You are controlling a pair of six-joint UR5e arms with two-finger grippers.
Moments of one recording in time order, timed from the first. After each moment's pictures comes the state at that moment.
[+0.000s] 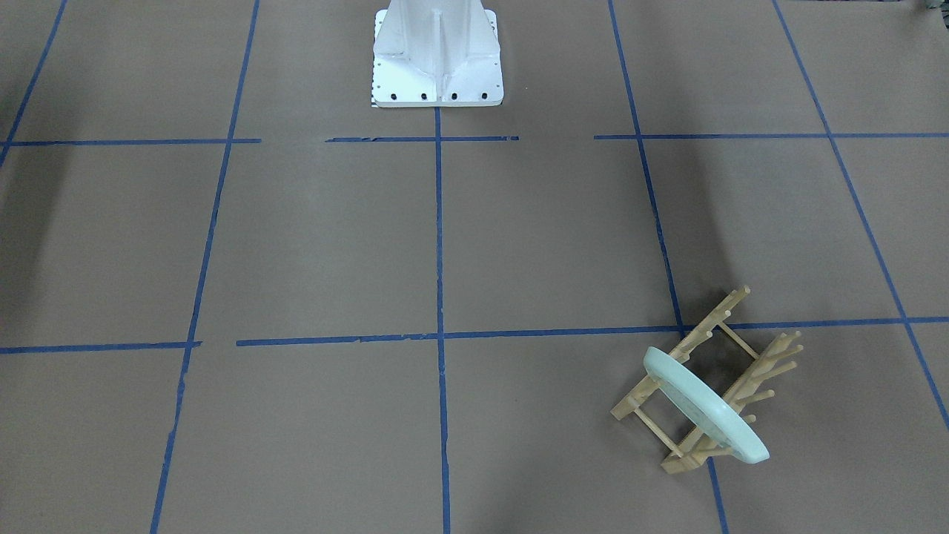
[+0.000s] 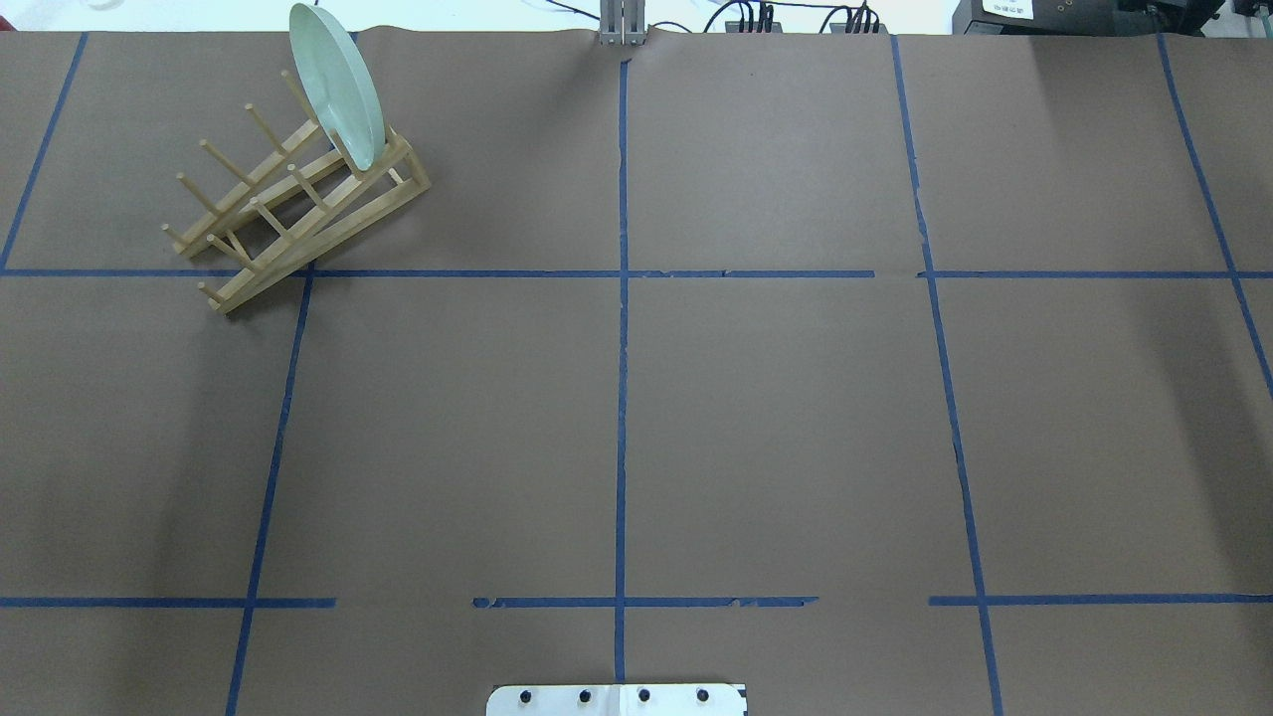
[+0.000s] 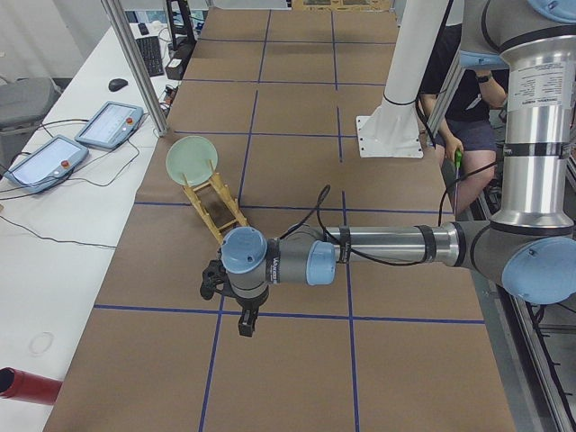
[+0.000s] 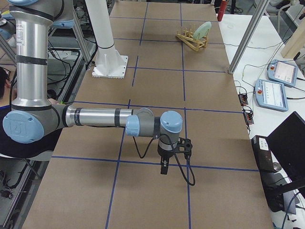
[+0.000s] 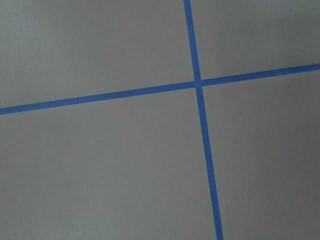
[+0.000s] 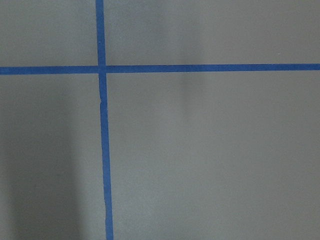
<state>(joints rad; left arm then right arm) -1.60 -1.52 -1.60 -1.63 -2.36 0.15 1.55 -1.66 1.68 -1.60 2.19 0.06</state>
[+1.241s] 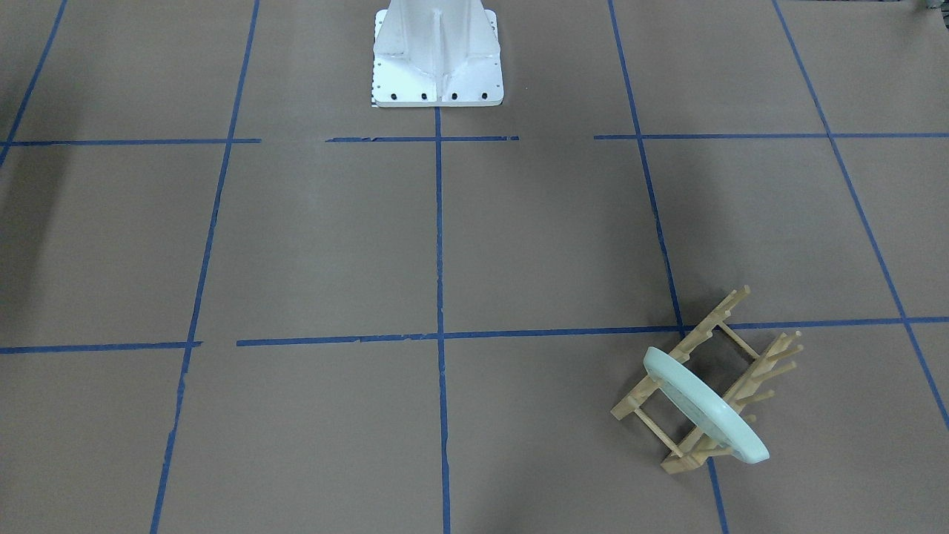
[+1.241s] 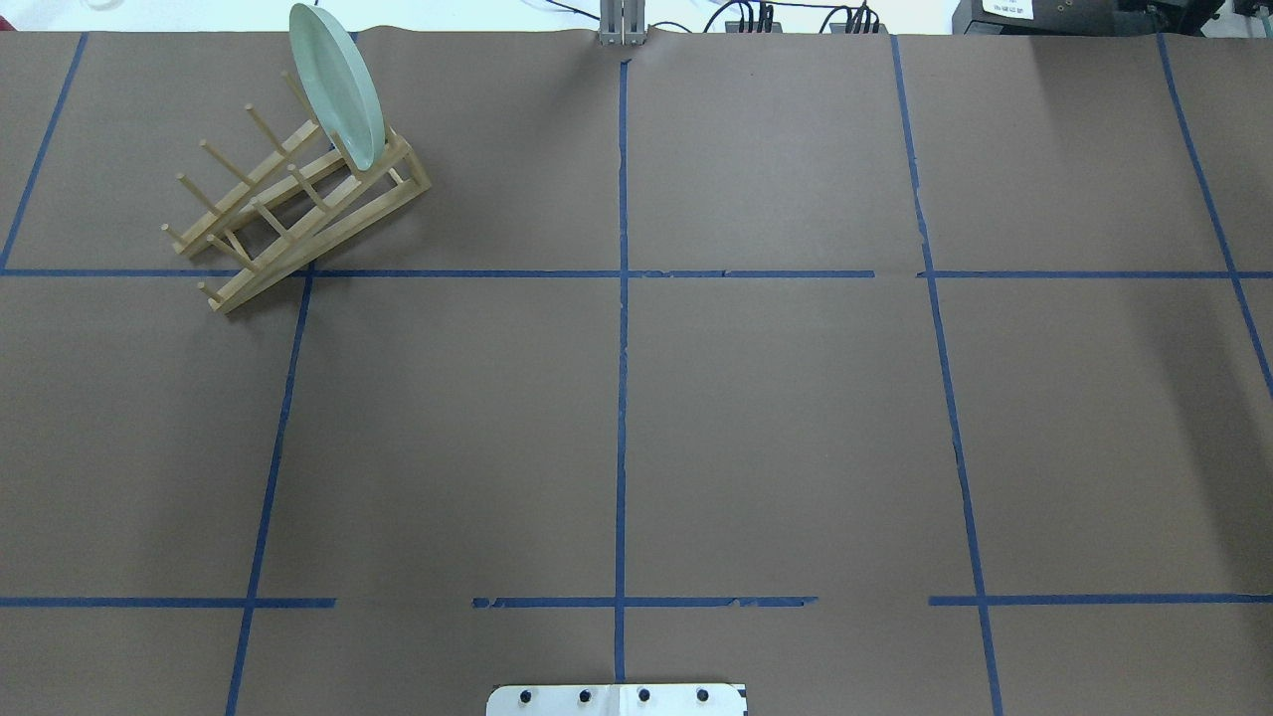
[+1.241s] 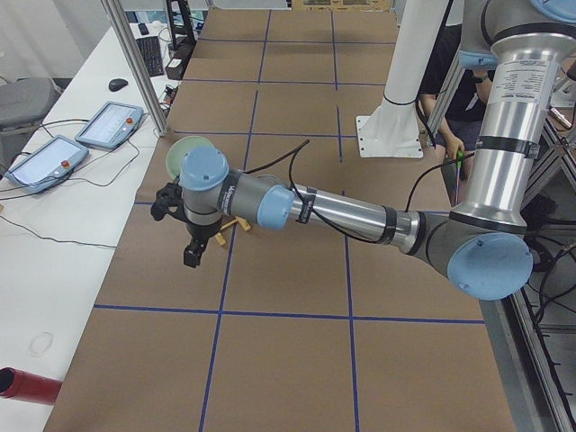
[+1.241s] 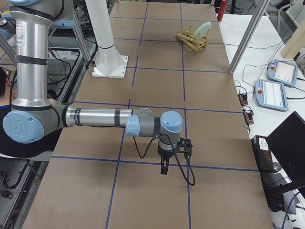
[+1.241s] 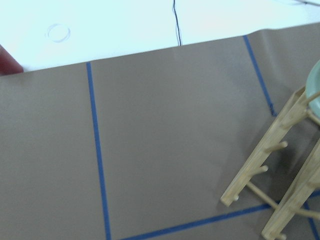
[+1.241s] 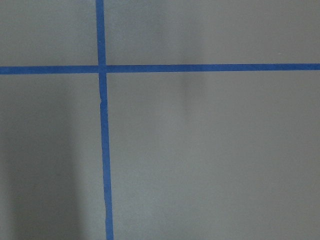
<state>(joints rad) -1.51 -1.79 -1.65 -2.02 -2.41 -0.44 1.55 -1.66 1.68 -1.60 2.19 0.06</state>
